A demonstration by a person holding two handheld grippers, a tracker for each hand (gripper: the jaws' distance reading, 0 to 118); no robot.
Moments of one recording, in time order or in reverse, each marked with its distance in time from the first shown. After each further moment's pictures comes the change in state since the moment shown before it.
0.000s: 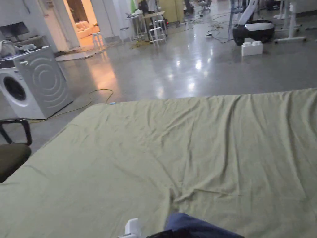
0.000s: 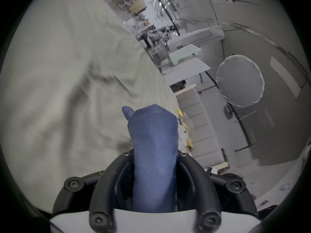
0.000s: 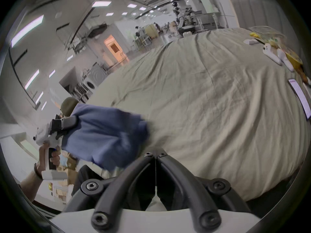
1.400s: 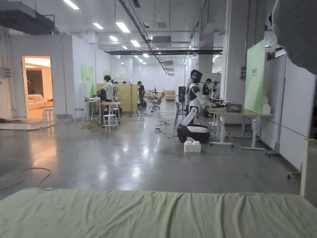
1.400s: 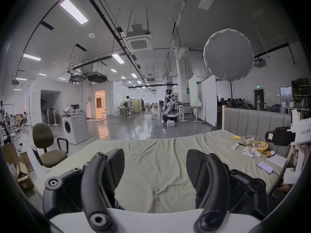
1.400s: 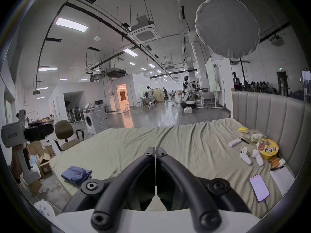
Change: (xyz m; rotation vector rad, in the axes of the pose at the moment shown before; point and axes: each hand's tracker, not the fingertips) left arm 0.253 -0.063 0.092 0.689 0.528 -0.937; right arm -0.088 0.084 0.153 0.635 -0.117 0.362
